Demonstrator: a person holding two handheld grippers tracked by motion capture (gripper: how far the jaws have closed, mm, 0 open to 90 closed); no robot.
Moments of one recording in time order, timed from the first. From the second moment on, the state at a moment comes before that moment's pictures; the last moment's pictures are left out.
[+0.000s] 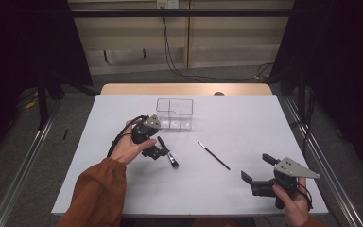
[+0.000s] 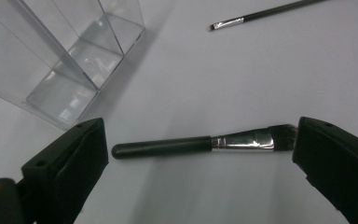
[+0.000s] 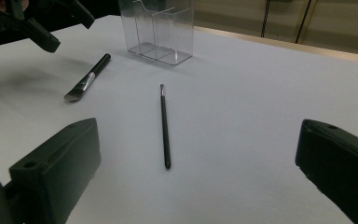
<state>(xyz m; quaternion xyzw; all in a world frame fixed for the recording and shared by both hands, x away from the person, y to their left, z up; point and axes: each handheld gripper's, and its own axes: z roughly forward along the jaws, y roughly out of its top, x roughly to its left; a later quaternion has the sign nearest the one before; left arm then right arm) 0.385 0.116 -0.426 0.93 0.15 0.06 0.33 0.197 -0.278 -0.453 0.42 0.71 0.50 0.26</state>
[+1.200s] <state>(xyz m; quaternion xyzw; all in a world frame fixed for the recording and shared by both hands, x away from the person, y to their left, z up) 0.399 0.075 -0.451 0.98 0.00 0.01 0.19 0.197 -0.277 -0.454 0.42 0.71 0.50 0.26</state>
